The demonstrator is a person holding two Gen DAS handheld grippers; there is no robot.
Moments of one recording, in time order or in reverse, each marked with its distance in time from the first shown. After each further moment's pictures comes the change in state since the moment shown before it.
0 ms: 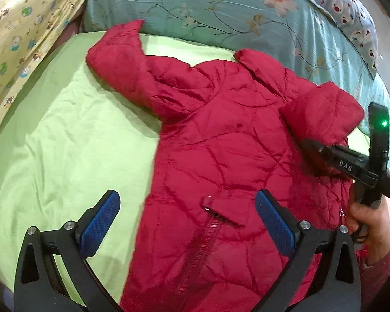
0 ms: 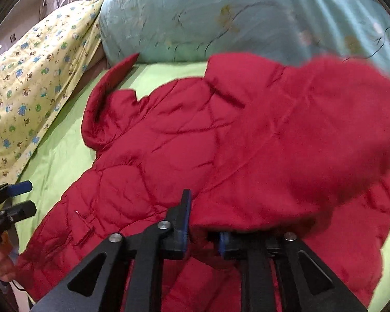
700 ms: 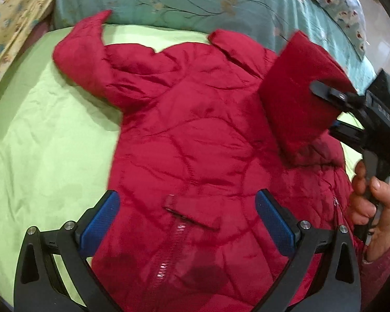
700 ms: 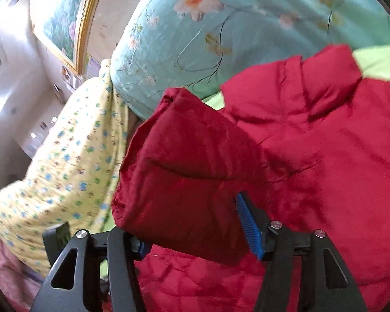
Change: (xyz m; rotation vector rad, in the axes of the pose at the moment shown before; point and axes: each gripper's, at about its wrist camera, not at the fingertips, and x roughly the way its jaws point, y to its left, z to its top) left arm 0.027 -0.039 -0.005 0.085 0.056 -0.092; right arm -0.021 -0.035 0.011 0.332 -0.160 0.379
